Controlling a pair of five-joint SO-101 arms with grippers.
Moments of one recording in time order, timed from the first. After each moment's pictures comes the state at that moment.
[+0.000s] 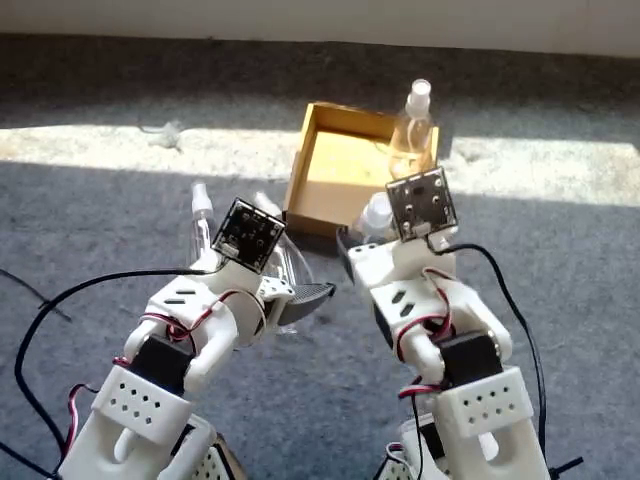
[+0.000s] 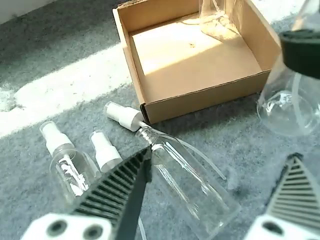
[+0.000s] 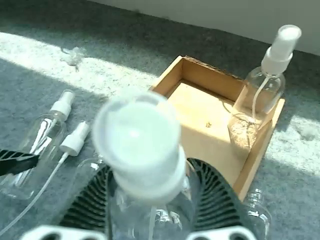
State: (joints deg) left arm 19.3 -67.5 68.0 44.1 -0.7; right arm -19.3 -60.9 52.9 44.3 3.9
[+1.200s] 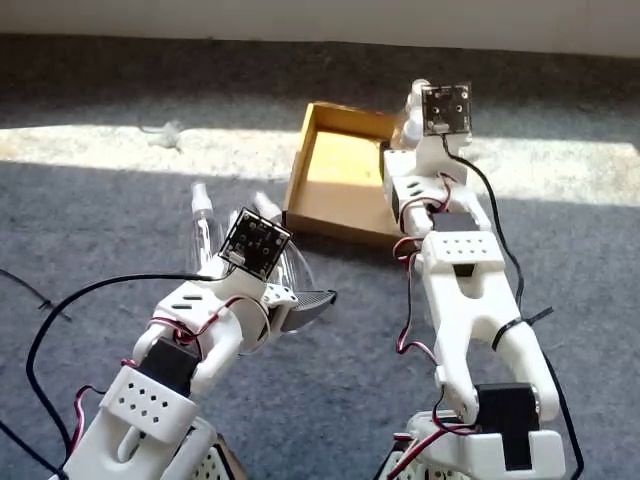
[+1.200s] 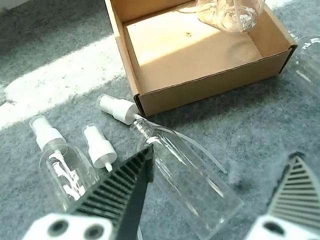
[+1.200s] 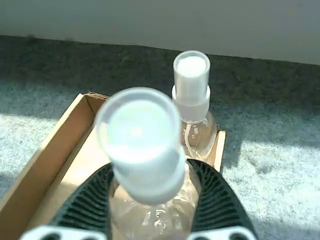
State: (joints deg) left arm 19.6 -67.6 73.1 39.7 -0.7; right arm -7.3 -10.8 35.0 11.0 4.0
